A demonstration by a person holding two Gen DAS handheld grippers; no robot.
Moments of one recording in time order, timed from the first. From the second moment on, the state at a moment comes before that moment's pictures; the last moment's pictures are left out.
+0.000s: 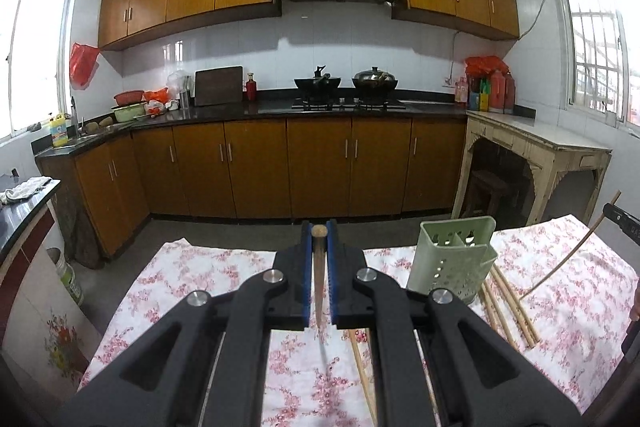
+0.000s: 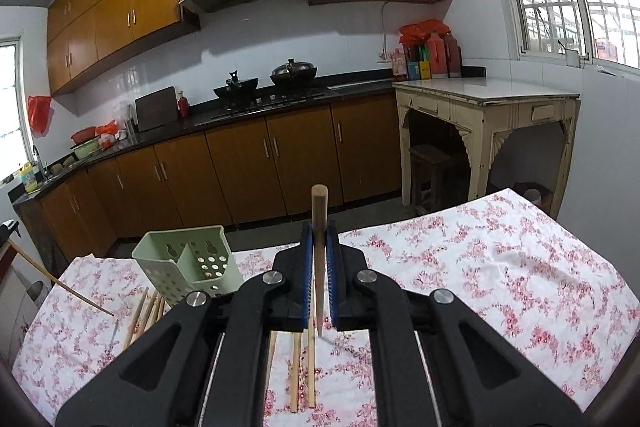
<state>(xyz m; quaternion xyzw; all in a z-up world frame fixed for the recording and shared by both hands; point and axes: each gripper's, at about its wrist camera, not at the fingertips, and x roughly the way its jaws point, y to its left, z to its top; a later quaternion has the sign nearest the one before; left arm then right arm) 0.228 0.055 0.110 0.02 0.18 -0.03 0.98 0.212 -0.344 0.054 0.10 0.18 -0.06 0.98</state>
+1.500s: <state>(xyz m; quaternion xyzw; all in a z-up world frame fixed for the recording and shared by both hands) 0.321 -0.045 0.162 -0.01 0.22 -0.16 0.96 0.305 -0.280 0.104 0.11 0.16 0.05 0.98</state>
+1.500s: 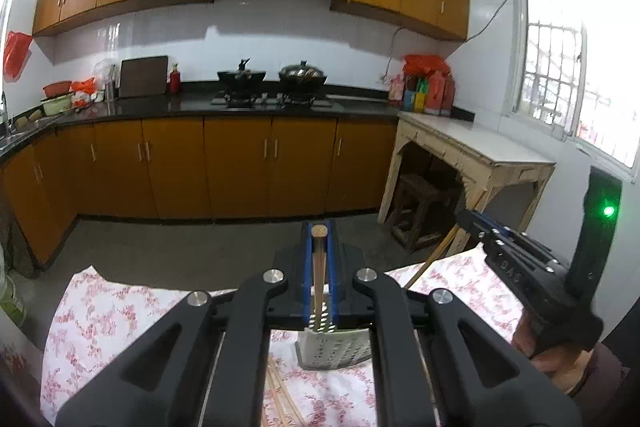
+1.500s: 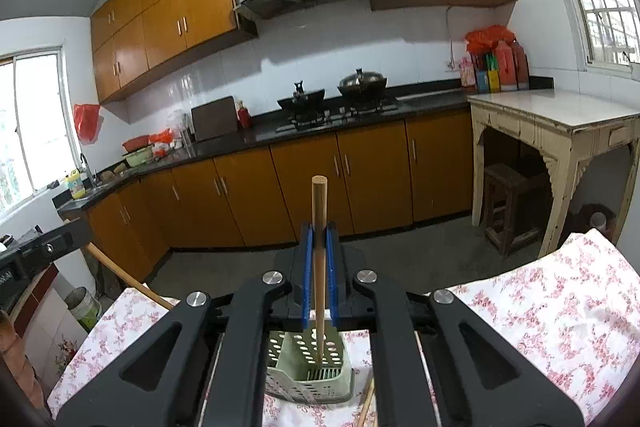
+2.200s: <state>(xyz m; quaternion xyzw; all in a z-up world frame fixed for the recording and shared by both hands) 0.306 -0.007 0.157 -0.03 0.21 -0.11 0.97 0.289 -0.288 0.106 0.10 0.17 0.03 0.98</state>
